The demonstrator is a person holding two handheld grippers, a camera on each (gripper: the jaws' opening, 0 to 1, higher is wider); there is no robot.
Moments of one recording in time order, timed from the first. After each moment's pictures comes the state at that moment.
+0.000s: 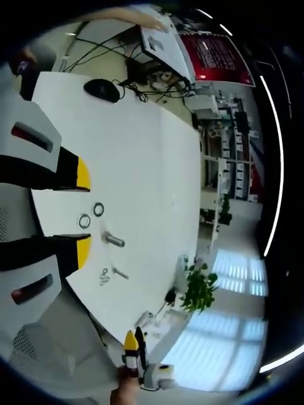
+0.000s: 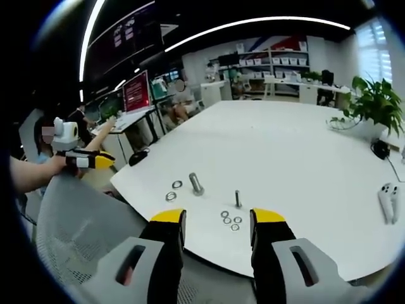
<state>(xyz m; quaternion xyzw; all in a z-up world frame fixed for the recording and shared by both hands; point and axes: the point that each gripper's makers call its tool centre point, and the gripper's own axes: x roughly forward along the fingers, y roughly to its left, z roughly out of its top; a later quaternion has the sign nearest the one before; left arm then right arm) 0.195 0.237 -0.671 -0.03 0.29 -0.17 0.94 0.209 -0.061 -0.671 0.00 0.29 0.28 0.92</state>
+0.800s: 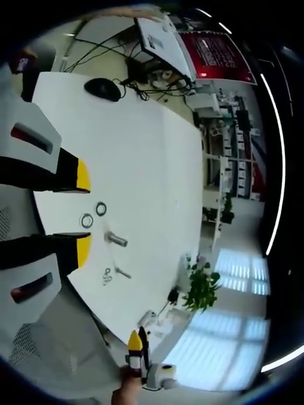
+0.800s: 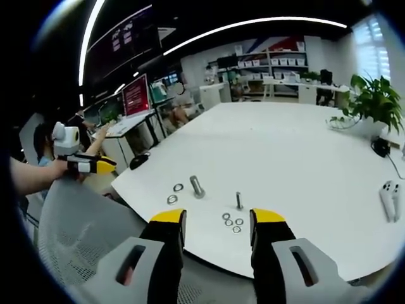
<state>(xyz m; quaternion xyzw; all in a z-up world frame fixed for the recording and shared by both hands) 0.195 0.237 -0.674 -0.02 0.30 -0.18 0.94 0.211 -0.058 -0.667 0.01 0.28 0.28 0.92</state>
